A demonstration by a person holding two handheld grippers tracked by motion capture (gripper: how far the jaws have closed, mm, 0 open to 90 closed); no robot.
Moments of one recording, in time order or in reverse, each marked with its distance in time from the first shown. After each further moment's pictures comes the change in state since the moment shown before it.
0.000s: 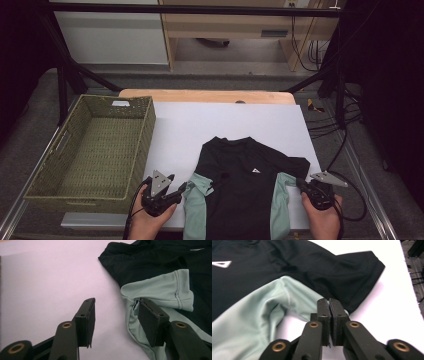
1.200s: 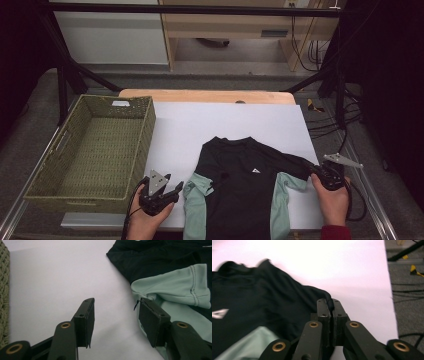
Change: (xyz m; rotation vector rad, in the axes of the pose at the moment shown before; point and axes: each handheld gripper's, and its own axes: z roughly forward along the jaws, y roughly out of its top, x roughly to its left) left arm 0.008 -0.006 0.003 0.013 0.027 -0.010; right arm -0.044 0.041 0.015 -0.094 0.119 0.083
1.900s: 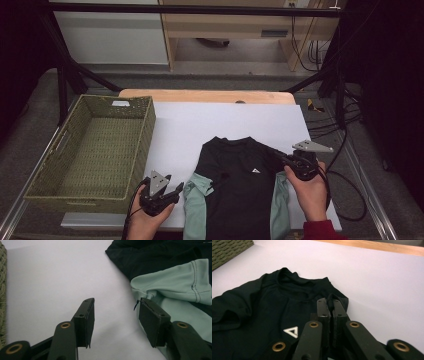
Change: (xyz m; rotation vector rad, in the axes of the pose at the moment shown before) left arm -0.001 -0.002 0.002 0.013 -0.006 0.013; right arm 0.091 0.048 0.003 0.037 0.108 -0.177
